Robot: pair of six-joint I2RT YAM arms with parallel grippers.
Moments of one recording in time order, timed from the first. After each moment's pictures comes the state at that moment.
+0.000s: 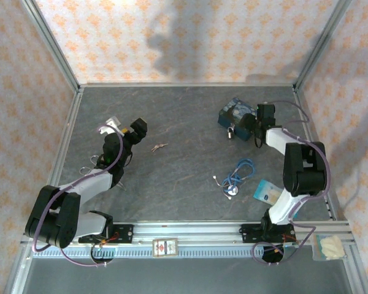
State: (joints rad) left arm -0.22 1.26 0.45 0.62 -0.14 -0.80; right arm 0.04 1.74 1.02 -0.06 -0.02 0.48
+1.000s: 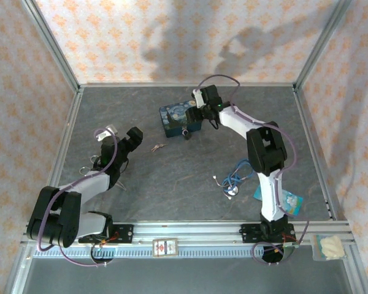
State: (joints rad) left arm -0.12 1.25 0.40 0.45 -0.05 -0.86; right arm 0.46 2.11 1.64 -0.34 -0.13 0.07
